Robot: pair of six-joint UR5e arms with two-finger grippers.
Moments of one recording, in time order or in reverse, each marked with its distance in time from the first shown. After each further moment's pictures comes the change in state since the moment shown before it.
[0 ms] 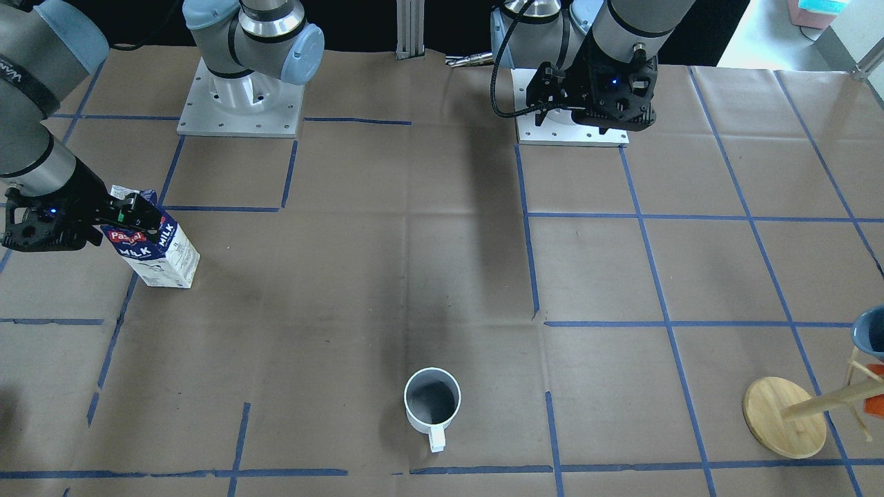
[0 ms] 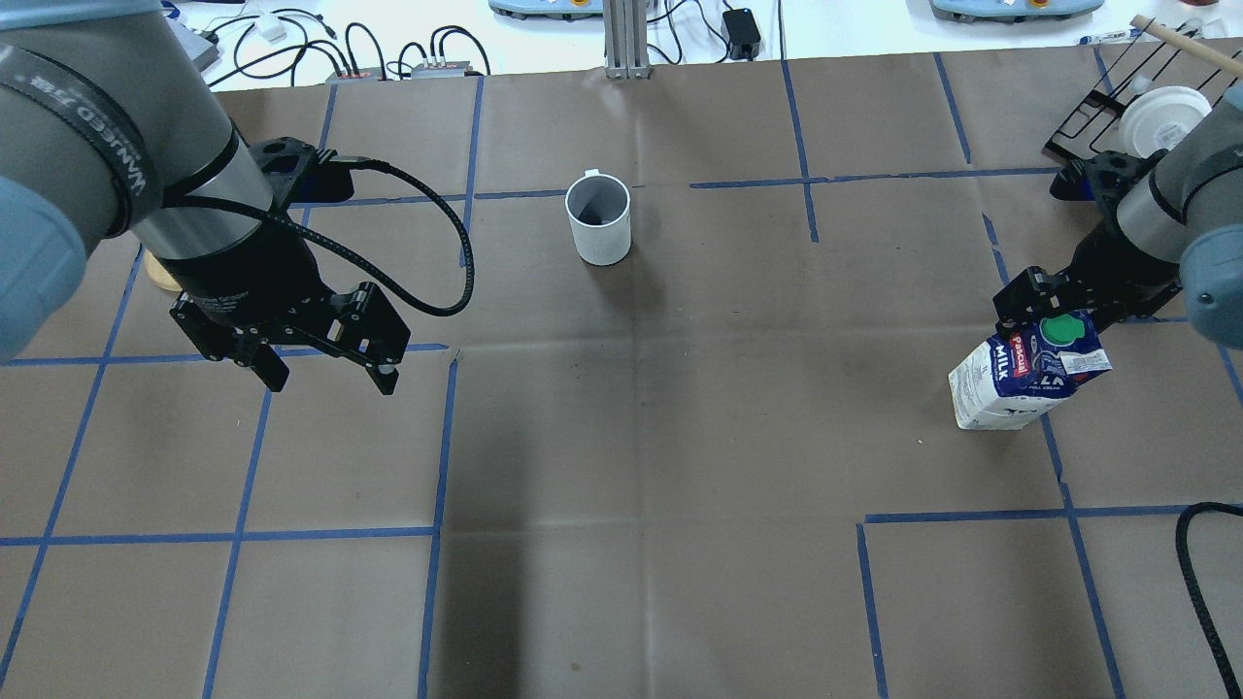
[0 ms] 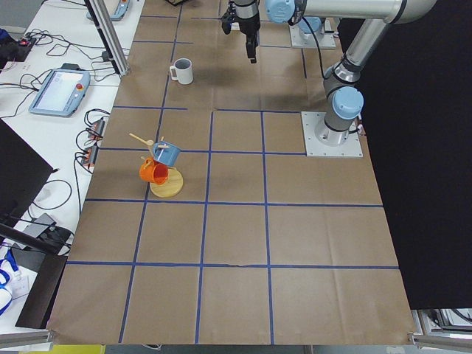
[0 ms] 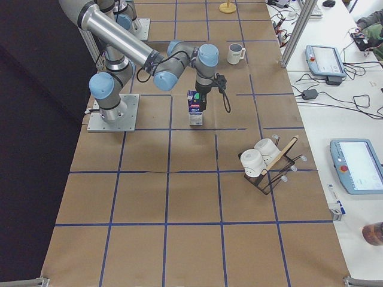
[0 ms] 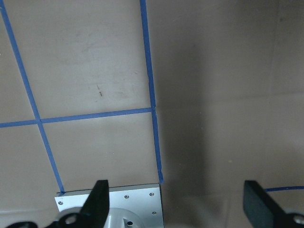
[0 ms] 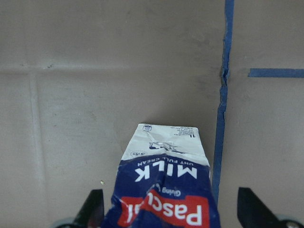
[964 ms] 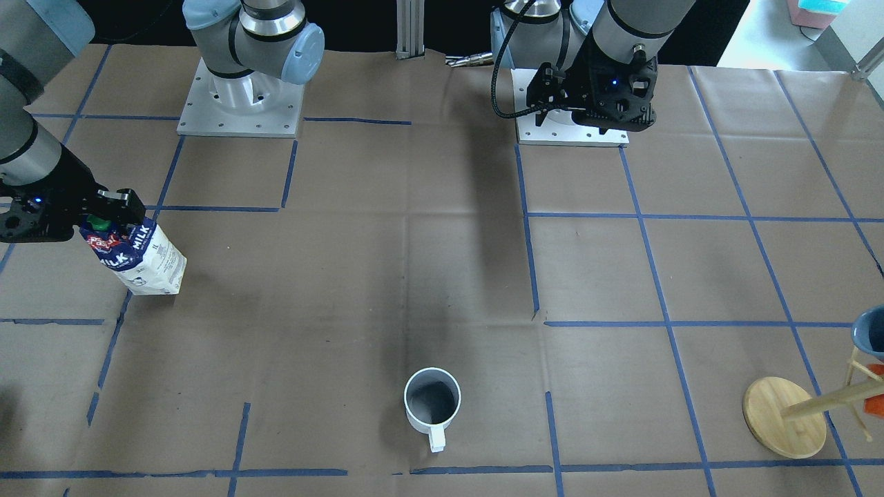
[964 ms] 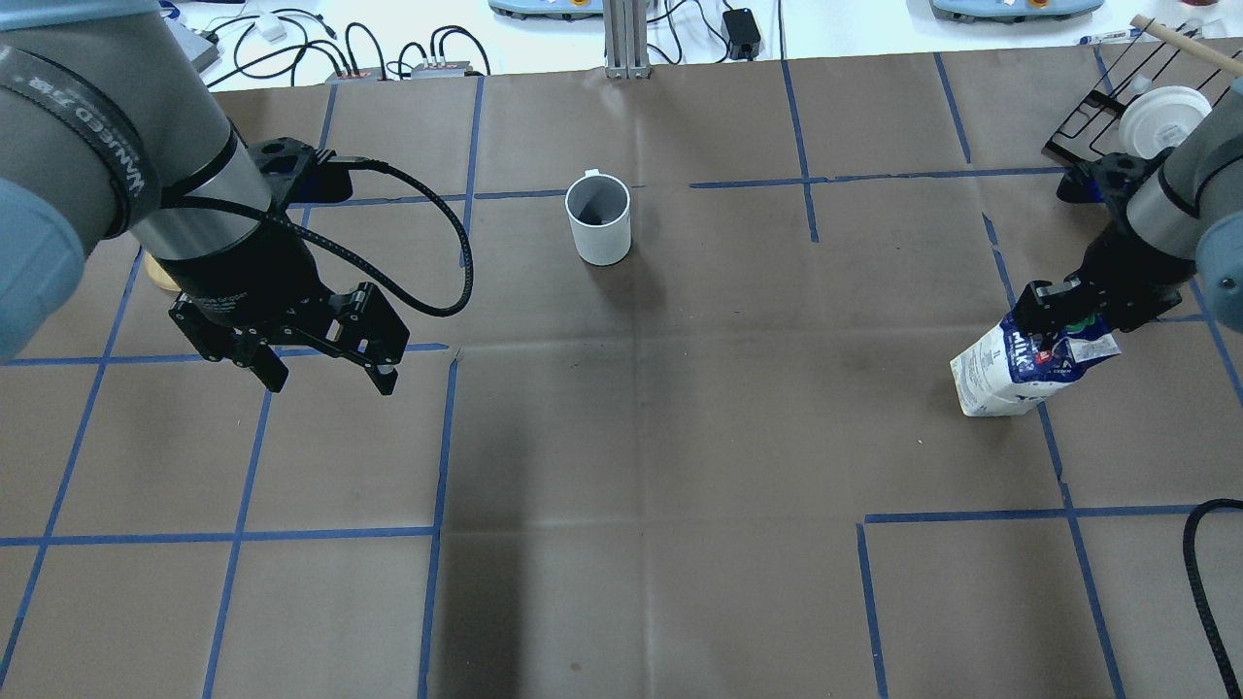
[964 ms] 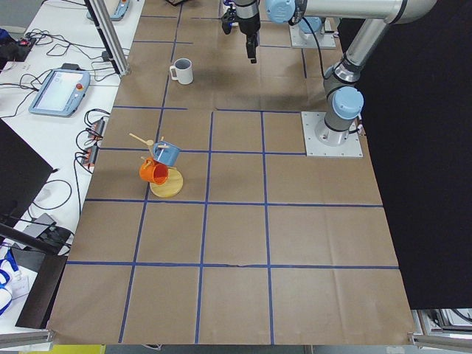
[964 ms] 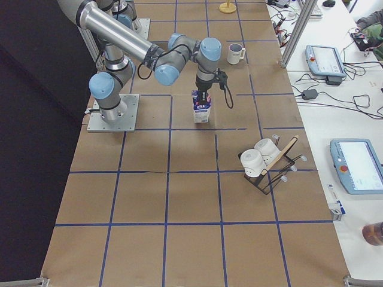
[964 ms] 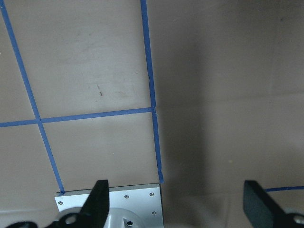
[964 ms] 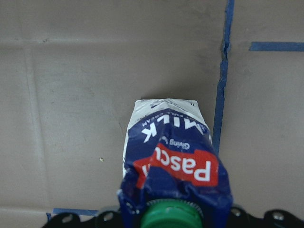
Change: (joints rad) left arm 0.002 0.001 -0.001 0.000 0.000 0.000; right arm 0.025 -0.005 -0.114 0.098 -0.027 0.006
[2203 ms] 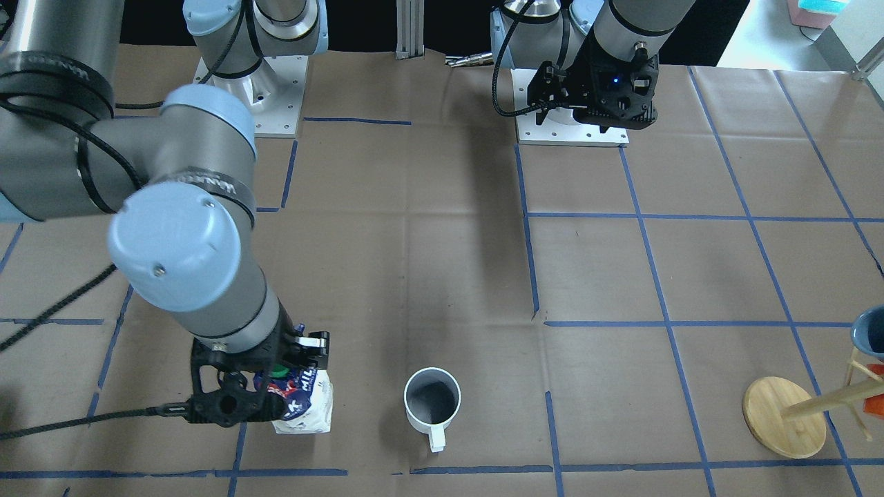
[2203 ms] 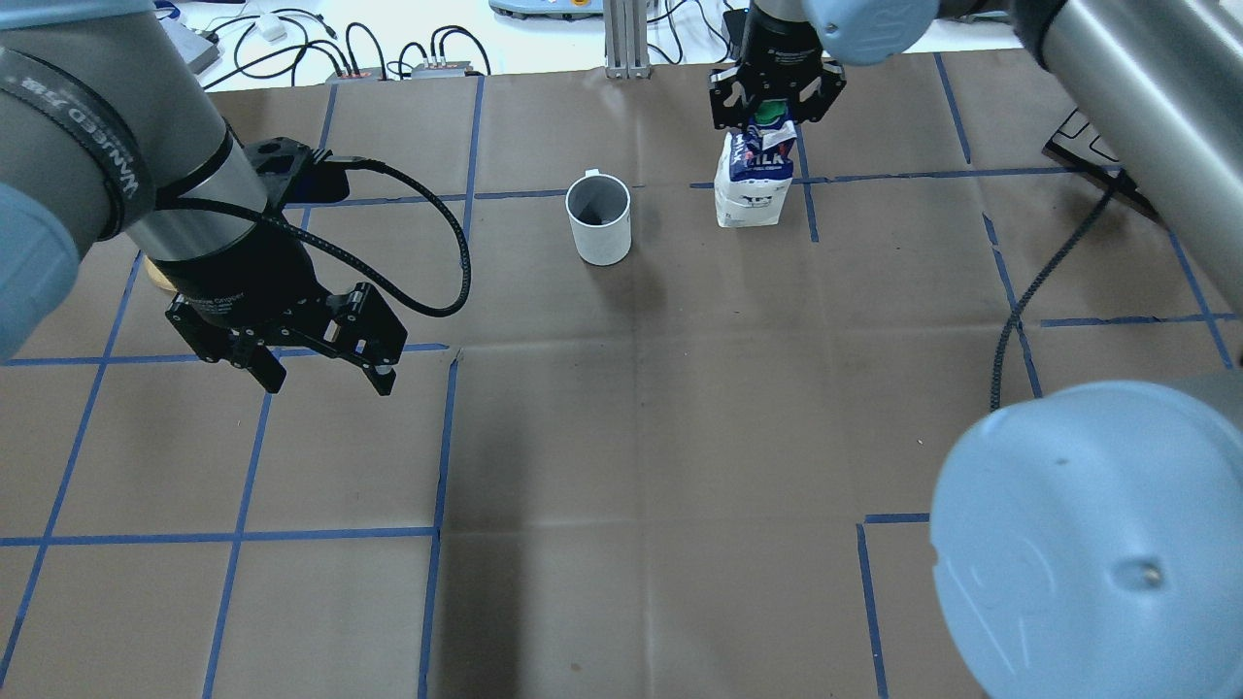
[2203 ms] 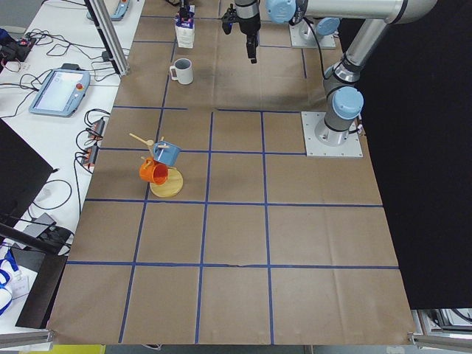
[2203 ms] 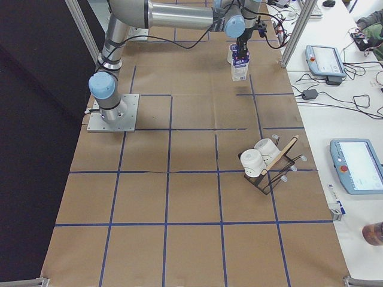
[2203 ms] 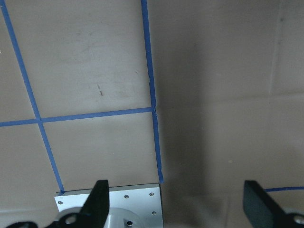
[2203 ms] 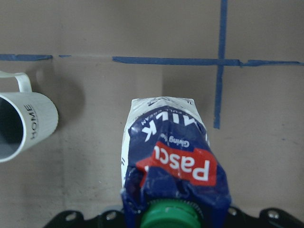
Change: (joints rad) left arm 0.003 0.005 -0.002 -0.001 -0.001 0.000; right arm 0.547 0.554 -0.774 0.153 0.005 0.568
